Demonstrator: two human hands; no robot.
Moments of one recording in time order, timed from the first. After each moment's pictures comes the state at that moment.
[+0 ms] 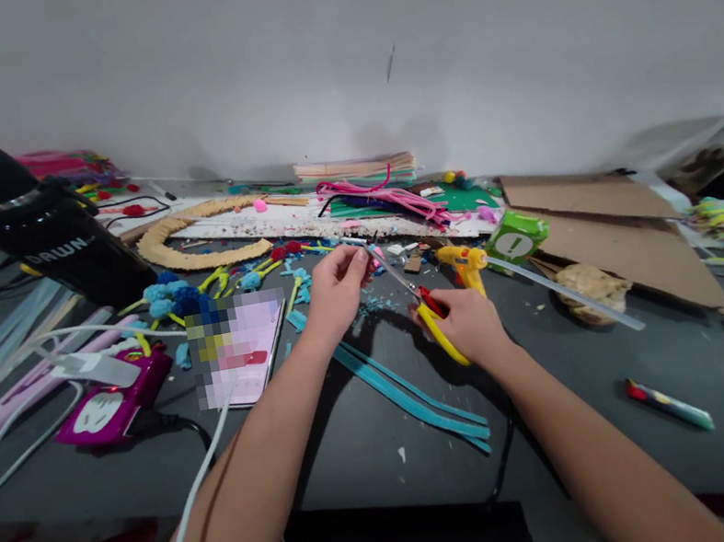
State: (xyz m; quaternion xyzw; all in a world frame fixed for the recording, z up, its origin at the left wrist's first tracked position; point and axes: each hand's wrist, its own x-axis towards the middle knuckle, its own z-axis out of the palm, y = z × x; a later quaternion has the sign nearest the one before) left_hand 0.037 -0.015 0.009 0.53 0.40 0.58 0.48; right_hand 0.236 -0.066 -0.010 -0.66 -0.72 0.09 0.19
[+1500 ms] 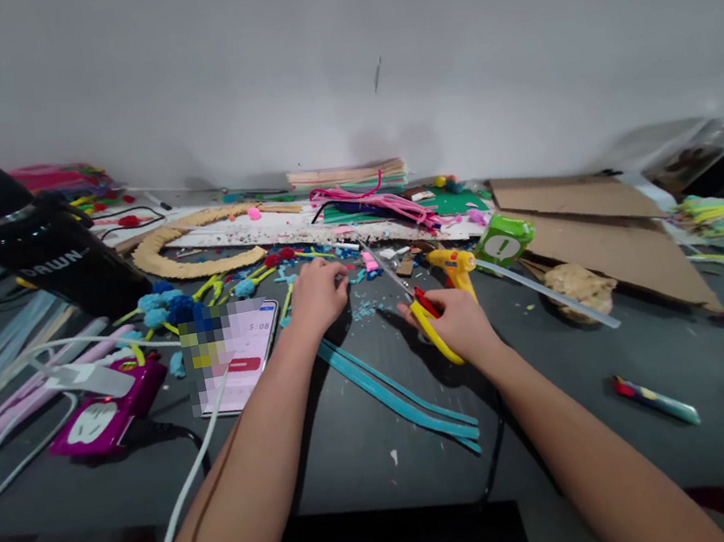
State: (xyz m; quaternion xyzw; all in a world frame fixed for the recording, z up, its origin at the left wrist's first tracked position) left_hand 0.012 0.018 -0.020 0.77 0.58 0.26 0.10; right_hand 0.234 -0.066 -0.008 -0.65 -0.69 0.15 0.27
